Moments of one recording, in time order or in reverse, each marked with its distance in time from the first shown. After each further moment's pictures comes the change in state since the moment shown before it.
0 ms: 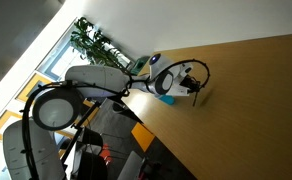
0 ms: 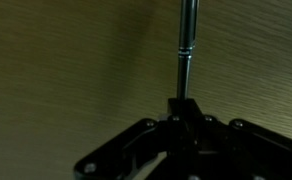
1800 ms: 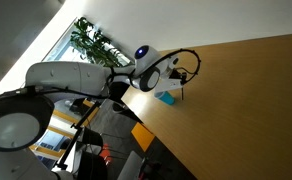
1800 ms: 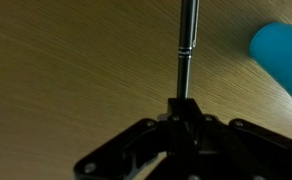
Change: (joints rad) arm -0.298 -0.209 0.325 -0.185 0.107 0.000 -0.402
